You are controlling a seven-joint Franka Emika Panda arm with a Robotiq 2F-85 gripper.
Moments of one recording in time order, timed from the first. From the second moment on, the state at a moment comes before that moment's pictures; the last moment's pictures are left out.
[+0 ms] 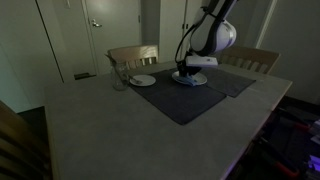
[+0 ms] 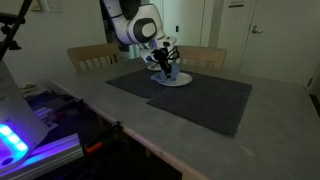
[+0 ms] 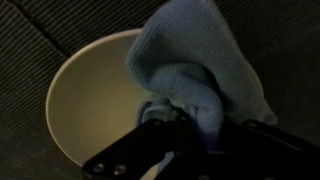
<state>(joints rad) 0.28 0.57 -0.28 -2.23 0.13 3.07 0.48</state>
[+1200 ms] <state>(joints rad) 0.47 0.50 -0.20 -2.24 0.07 3.04 0.46</state>
